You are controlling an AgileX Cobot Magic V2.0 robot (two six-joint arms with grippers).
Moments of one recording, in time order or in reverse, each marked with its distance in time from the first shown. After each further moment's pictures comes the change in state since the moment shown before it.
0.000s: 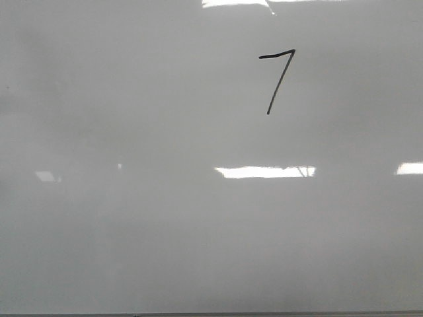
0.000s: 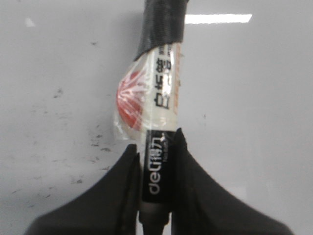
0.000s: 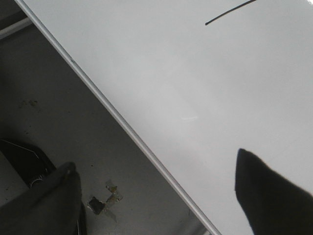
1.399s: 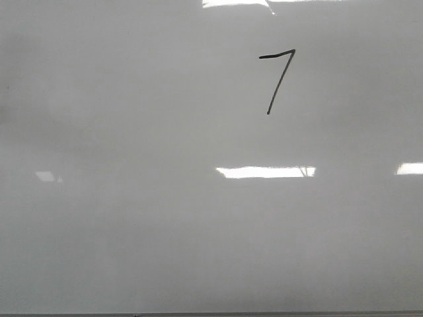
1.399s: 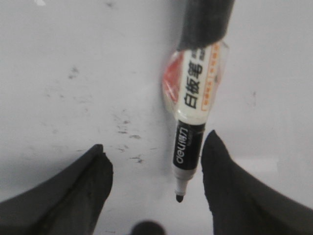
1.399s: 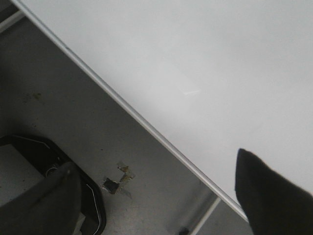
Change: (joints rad) left arm 0.041 0.064 -0.063 0.043 0.121 0.048; right arm -0.005 -0.006 -0.099 -0.085 0.168 0.180
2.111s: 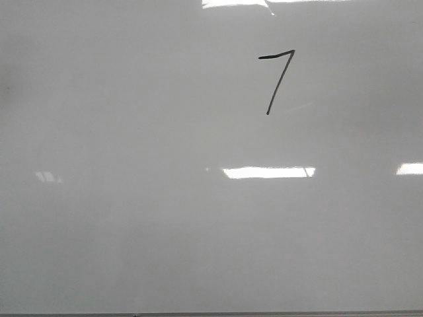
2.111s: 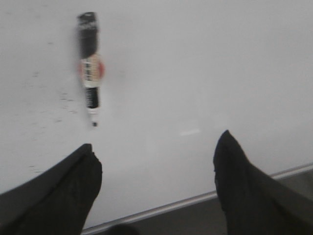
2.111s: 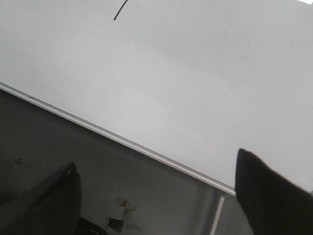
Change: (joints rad) left arm -0.252 -0.541 -0.234 -0.244 0.832 0.188; right arm 0.000 -0.214 -0.031 -0.134 0.092 0.274
